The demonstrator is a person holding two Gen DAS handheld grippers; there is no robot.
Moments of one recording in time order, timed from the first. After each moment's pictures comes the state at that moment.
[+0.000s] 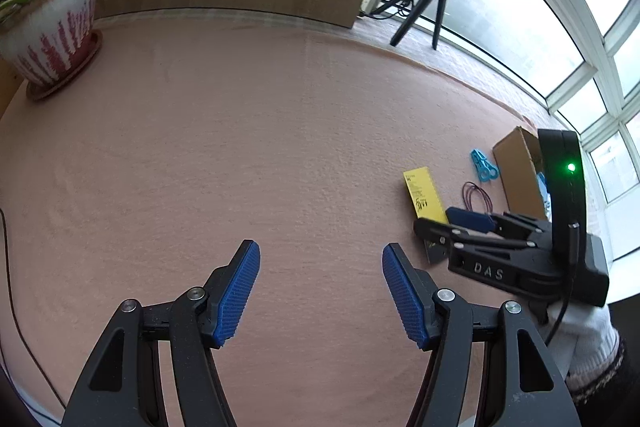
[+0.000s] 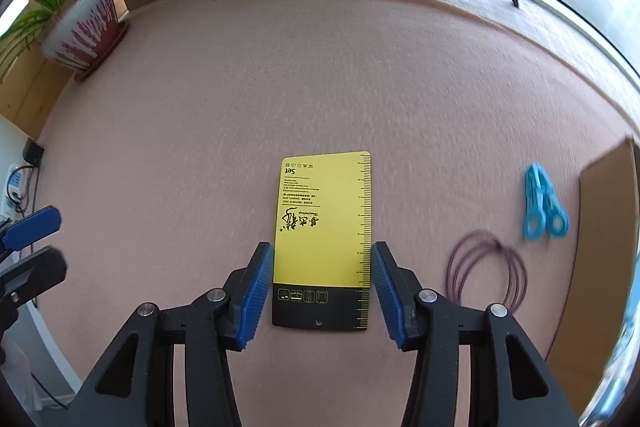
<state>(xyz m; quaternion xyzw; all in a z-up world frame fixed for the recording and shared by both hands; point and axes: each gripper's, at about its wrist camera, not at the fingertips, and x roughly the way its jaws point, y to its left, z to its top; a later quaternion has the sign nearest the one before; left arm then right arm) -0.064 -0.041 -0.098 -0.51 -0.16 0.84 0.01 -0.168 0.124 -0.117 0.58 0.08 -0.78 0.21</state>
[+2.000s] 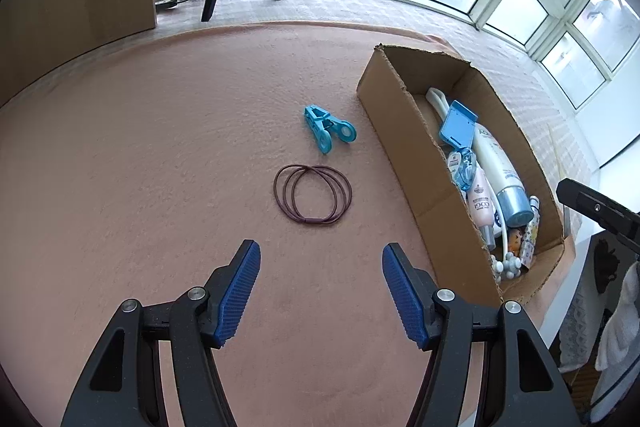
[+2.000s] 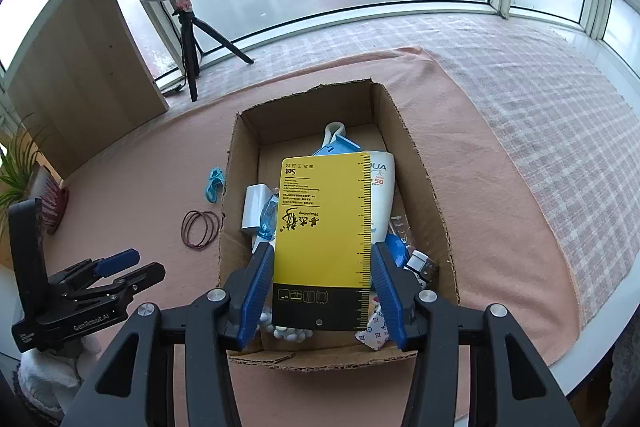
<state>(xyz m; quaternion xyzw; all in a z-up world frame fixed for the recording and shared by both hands) -0.131 0.165 -0.114 -0.53 -0.06 0.84 0.14 -0.103 0.384 -0.018 0.49 -0.08 -0.87 0.02</state>
